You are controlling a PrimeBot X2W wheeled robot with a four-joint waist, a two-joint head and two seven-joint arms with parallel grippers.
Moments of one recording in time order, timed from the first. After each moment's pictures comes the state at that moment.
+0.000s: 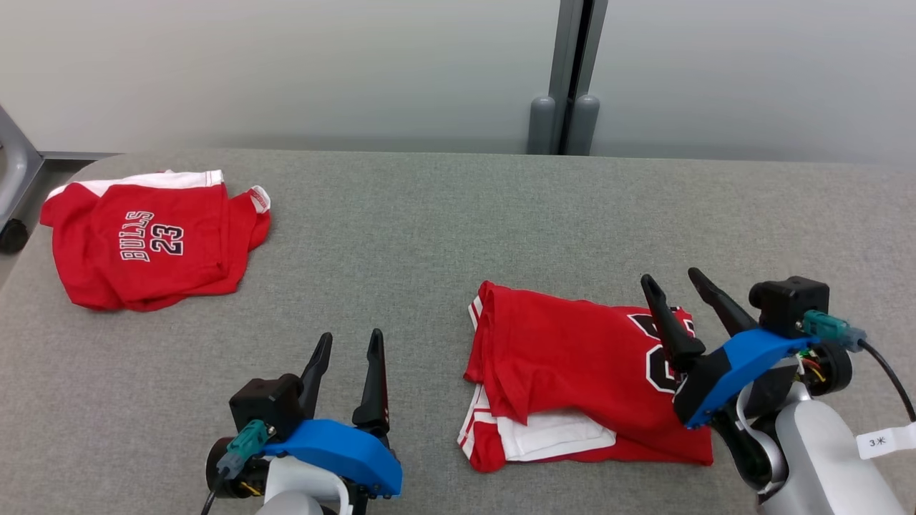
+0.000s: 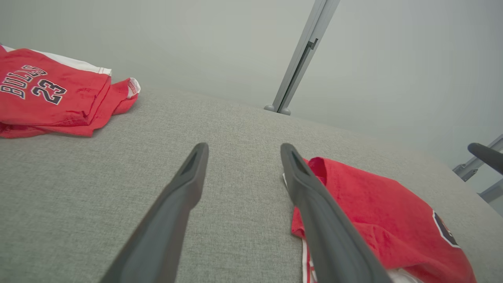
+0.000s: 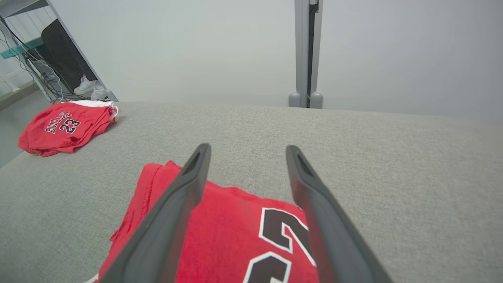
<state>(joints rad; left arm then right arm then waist) -0.21 0.25 -0.63 0.20 -0.74 0.27 -0.20 -0.33 -0.15 0.14 0.36 0.36 0.13 0.07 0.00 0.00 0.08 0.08</state>
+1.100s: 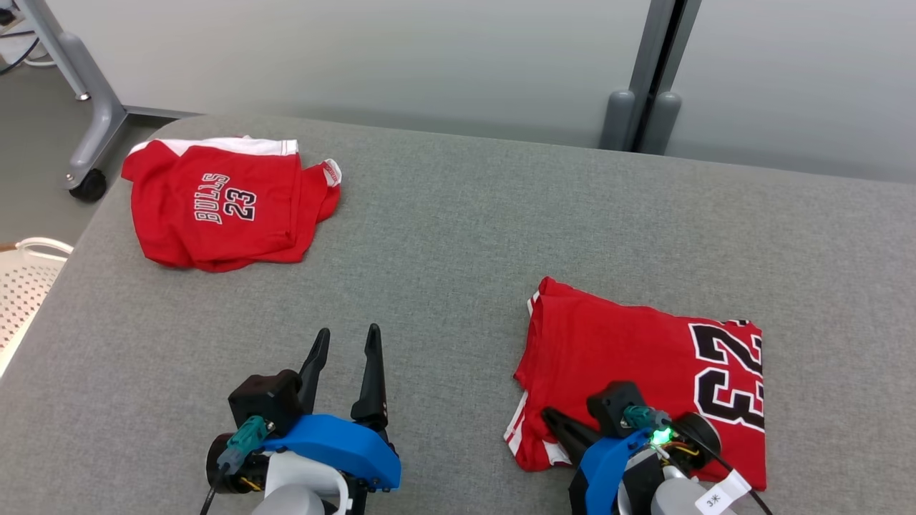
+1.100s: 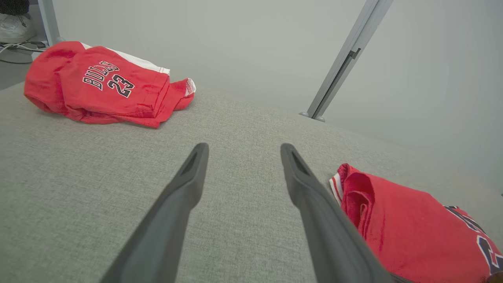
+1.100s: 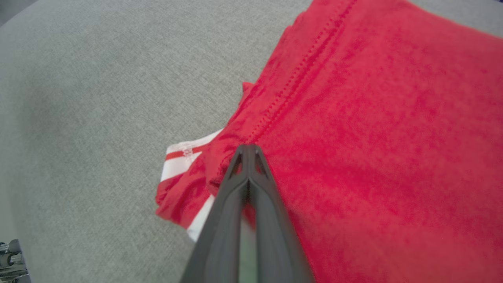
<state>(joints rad) -0.23 0.24 -0.63 0.24 -0.75 0.26 -0.23 -0.37 -0.11 0.56 0.71 0.29 0.13 -0.01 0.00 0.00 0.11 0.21</state>
